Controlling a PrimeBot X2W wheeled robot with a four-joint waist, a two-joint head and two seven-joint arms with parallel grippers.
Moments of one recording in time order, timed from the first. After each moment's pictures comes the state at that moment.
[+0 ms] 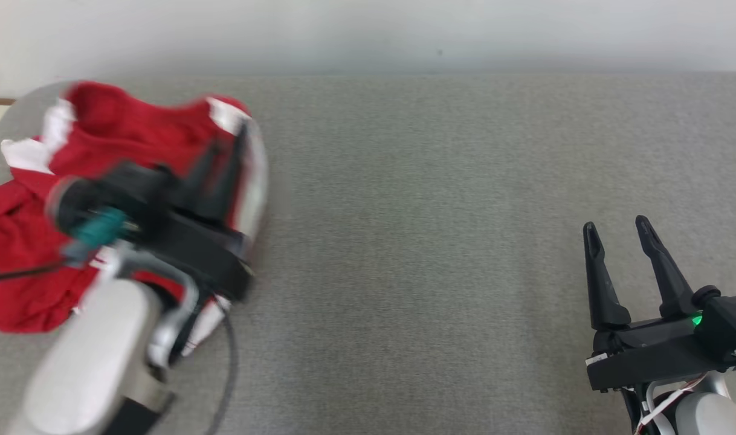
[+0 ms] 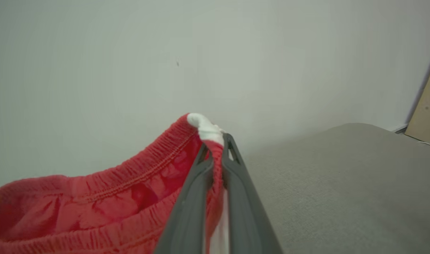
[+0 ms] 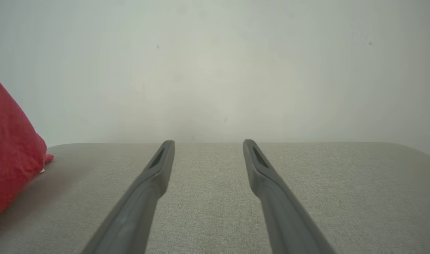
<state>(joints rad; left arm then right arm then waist) -0.70 0.35 -0.44 -0.02 -0.42 0.08 0.02 -0.14 -0.20 0.16 -0.18 0.21 0.13 -0.09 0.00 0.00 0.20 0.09</state>
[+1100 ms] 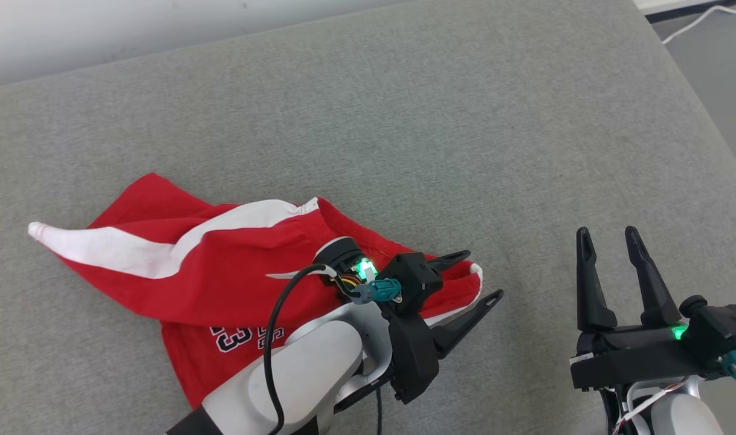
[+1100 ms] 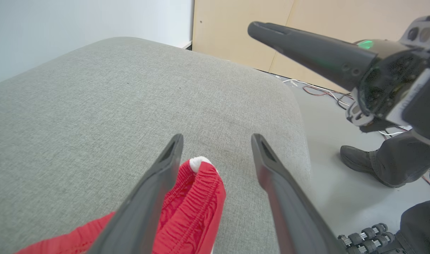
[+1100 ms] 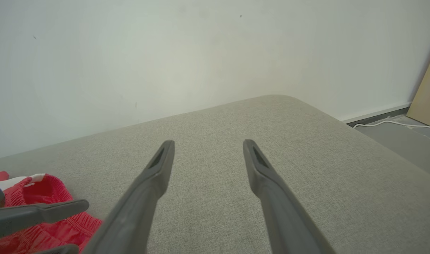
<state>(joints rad) -0.90 0.05 -1.07 0.43 -0.53 -0.13 -0.06 -0.16 -0.12 0.14 -0.06 0.25 0.13 -0.20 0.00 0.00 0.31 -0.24</state>
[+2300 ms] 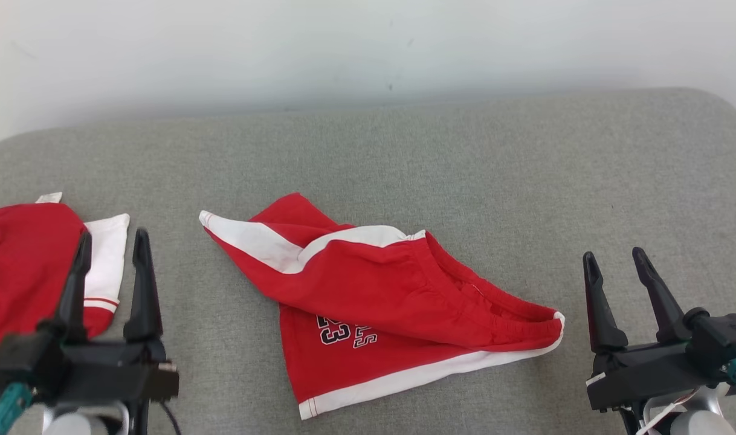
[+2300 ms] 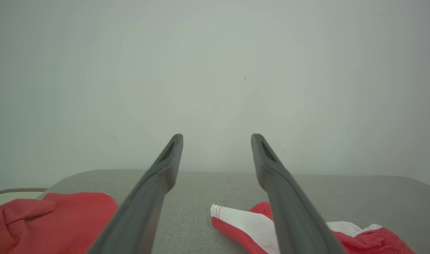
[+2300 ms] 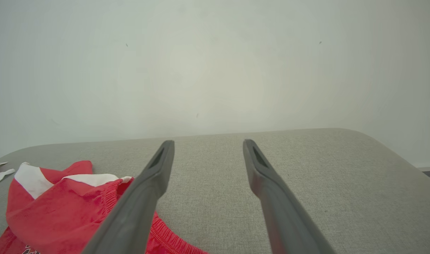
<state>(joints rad) -0.29 0.30 -0.18 -0.10 -0.42 0.20 -0.26 -0.11 -0.20 0.15 -0.08 0.22 0.13 -0.13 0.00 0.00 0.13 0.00</state>
